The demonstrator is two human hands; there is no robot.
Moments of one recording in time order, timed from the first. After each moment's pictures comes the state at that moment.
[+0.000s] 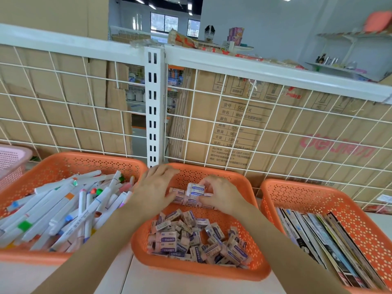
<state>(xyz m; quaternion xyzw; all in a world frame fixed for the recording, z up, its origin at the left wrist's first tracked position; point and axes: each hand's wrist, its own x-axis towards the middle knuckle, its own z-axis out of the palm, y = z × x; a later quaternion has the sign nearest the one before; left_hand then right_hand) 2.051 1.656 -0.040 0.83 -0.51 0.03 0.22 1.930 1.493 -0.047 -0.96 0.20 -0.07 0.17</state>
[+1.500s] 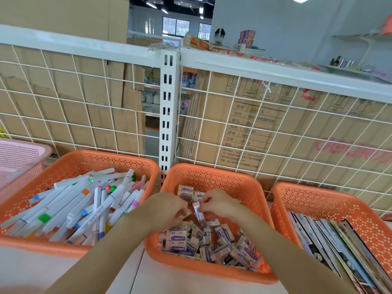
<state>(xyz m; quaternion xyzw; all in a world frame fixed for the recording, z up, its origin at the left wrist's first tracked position) 2.044 1.672 -0.046 0.78 -0.61 -0.08 0.05 1.949 1.516 -0.059 -0.88 0.28 0.07 0.38</state>
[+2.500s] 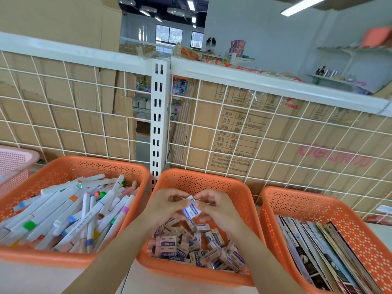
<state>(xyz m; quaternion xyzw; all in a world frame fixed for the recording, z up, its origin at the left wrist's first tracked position) 2.028 1.649 -0.057 0.67 -0.30 -0.34 0.59 1.912 1.532 -0.049 -0.78 0.23 -0.15 0.56</state>
